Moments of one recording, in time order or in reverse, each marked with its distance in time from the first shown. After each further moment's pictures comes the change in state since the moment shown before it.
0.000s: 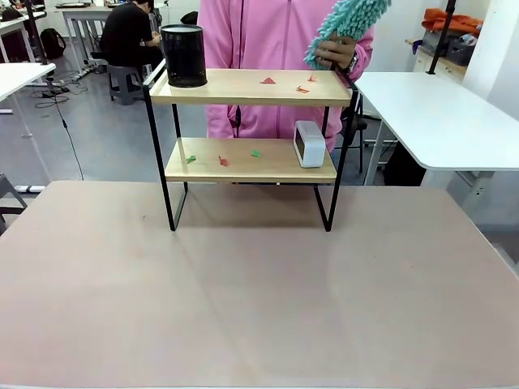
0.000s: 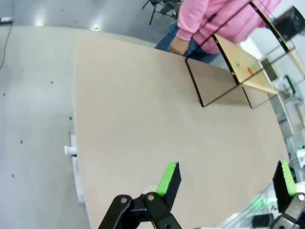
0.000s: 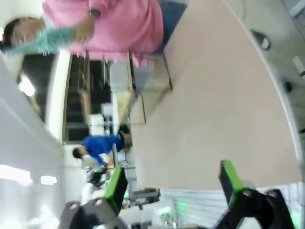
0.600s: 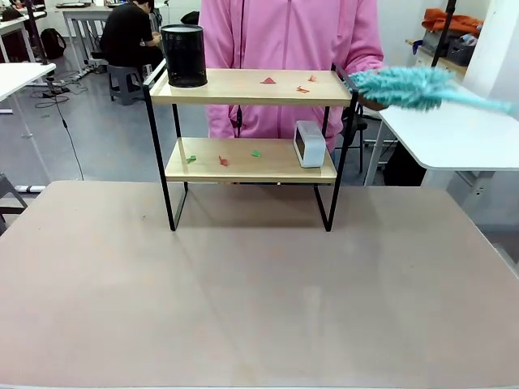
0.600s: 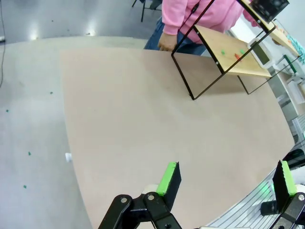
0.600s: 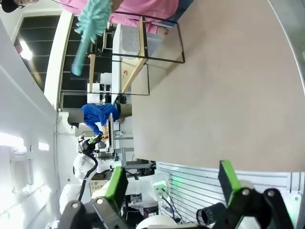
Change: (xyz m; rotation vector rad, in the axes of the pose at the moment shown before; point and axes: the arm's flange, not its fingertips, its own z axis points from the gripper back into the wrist) left arm 0.004 -0.036 0.002 0.003 0.054 -0.098; right arm -0.005 0.041 -0.001 0.010 0.147 0.107
